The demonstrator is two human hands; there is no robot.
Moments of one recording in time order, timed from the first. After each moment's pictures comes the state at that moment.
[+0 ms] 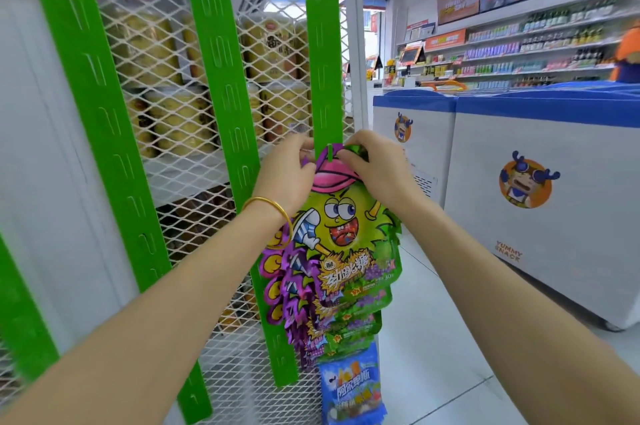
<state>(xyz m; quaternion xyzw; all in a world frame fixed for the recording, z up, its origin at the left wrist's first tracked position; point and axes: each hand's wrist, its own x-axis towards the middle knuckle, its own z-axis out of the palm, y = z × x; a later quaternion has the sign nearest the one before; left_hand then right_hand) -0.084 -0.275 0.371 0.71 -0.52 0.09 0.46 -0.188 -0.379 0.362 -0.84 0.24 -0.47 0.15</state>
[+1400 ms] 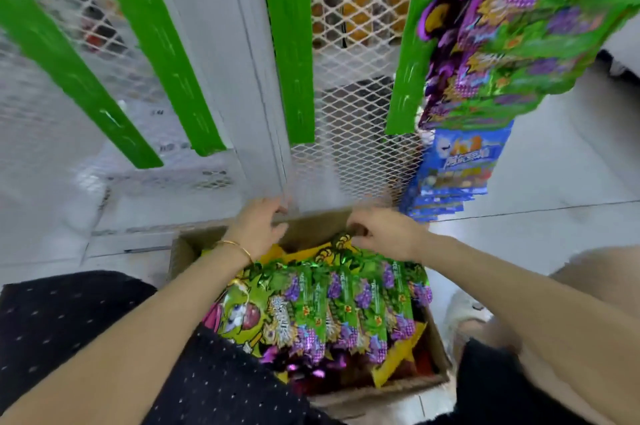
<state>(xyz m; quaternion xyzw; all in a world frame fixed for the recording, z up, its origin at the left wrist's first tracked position) -0.002 -0.037 -0.036 0.88 -0.38 -0.19 0.20 -0.151 -0.215 -0.029 -0.96 0.10 0.13 0.21</state>
